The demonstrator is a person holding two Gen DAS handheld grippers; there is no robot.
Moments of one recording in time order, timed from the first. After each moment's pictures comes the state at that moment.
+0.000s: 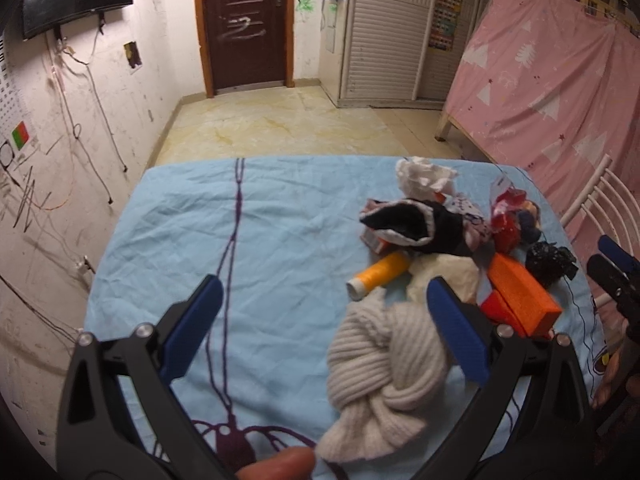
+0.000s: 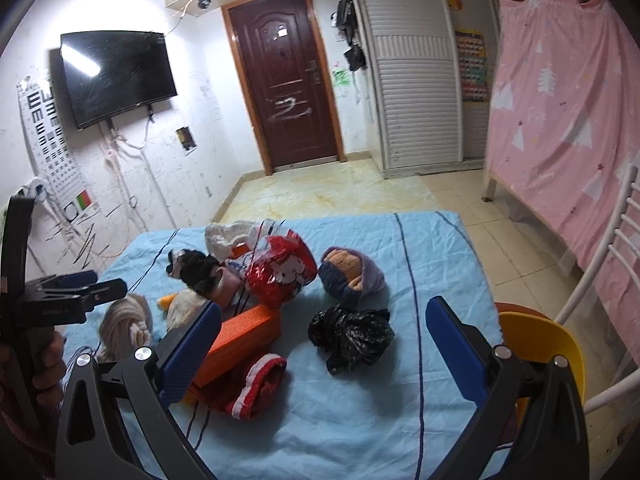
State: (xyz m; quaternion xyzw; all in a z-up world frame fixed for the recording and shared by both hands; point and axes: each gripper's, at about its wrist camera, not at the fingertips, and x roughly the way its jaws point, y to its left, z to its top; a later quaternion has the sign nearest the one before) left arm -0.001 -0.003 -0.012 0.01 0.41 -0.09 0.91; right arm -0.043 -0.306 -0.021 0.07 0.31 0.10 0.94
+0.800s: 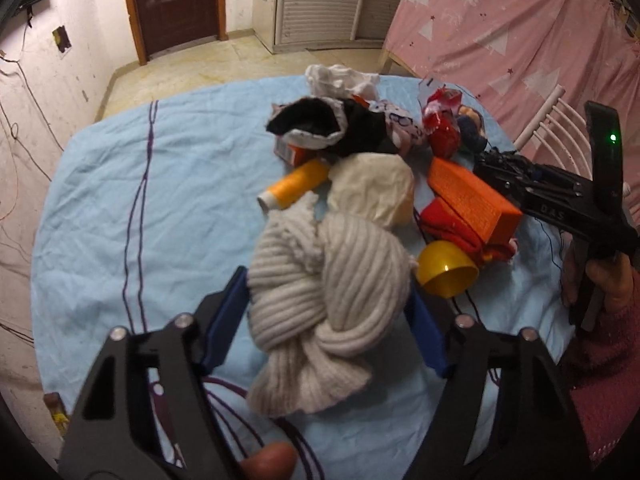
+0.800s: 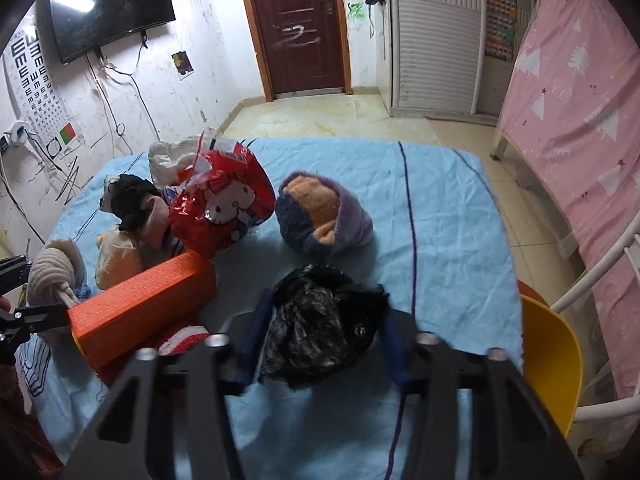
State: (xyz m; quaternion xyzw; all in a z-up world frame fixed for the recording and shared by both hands) left arm -0.011 -0.038 -0.040 0.04 0.50 -0.20 0.84; right arm 0.013 -0.311 -0.072 0.01 0.43 0.11 0.90
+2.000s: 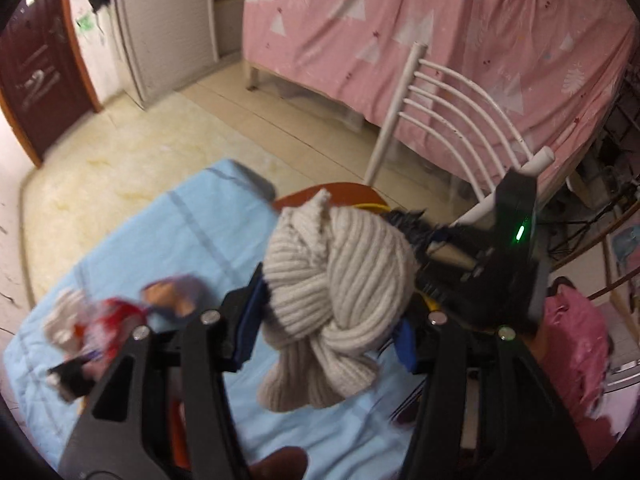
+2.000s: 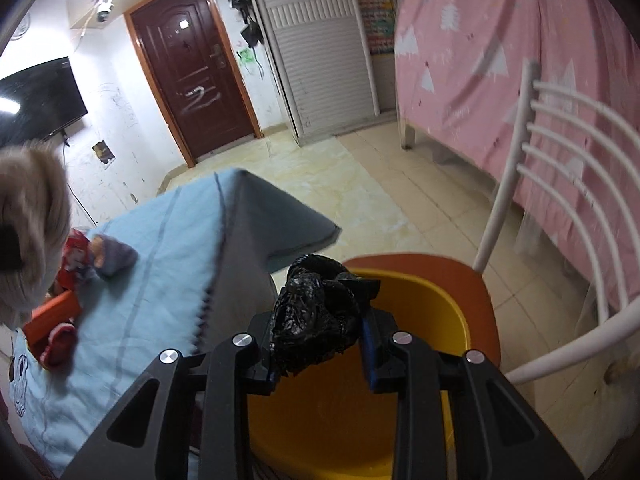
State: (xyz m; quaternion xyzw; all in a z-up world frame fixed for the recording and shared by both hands) left arm 0.011 -0.337 0.034 0.15 0.47 -0.38 0.78; right arm -0.048 -0.528 -0.090 0.14 0.38 -0.03 0.92
